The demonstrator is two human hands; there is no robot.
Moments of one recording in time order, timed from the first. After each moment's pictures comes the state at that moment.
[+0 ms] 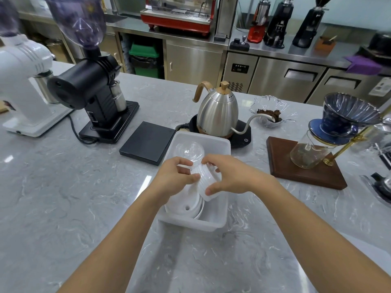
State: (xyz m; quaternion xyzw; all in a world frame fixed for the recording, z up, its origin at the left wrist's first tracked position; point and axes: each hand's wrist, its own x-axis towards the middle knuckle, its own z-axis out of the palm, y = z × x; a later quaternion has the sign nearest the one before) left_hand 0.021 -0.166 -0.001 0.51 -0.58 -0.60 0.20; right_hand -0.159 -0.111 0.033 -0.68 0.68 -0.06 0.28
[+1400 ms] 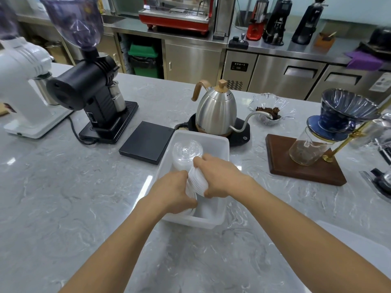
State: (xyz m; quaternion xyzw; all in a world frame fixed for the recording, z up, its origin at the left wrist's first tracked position) left_hand 0.027 -0.141 0.007 0.48 -0.83 -0.29 -0.03; right_hand -0.127 -0.116 0.021 -0.72 0.68 0.08 0.12
